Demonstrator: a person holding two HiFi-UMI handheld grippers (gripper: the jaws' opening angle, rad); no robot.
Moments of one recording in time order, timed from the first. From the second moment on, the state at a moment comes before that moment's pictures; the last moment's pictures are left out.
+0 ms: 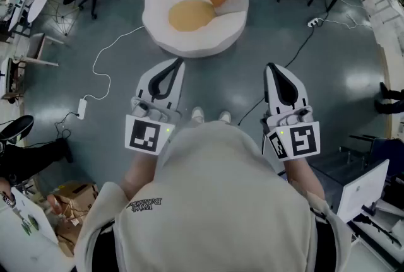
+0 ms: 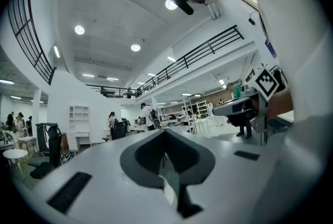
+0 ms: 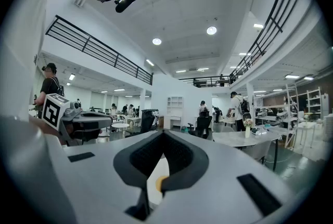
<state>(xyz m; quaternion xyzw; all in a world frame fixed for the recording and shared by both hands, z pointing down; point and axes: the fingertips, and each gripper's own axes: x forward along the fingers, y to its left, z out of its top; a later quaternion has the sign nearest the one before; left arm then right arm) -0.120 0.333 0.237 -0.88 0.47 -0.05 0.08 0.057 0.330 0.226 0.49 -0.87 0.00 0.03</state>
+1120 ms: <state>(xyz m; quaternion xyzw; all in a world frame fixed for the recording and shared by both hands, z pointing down) -0.065 0.315 0.248 -0.88 0.47 -0.07 0.06 0.097 0.303 0.234 0.48 -0.88 0.01 0.02</state>
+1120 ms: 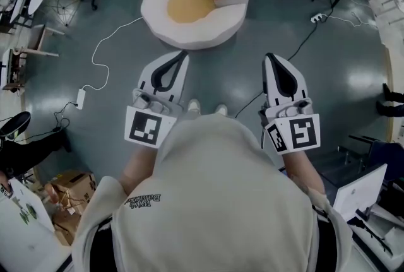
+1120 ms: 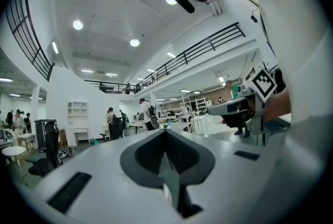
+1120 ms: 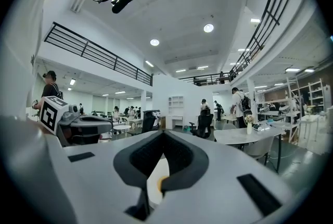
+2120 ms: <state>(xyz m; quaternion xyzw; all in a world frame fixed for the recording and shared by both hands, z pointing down) 0.000 0.296 0.265 -0.88 0.48 -0.06 0.06 0.165 0.275 0.256 0.49 -0.87 0.01 0.01</state>
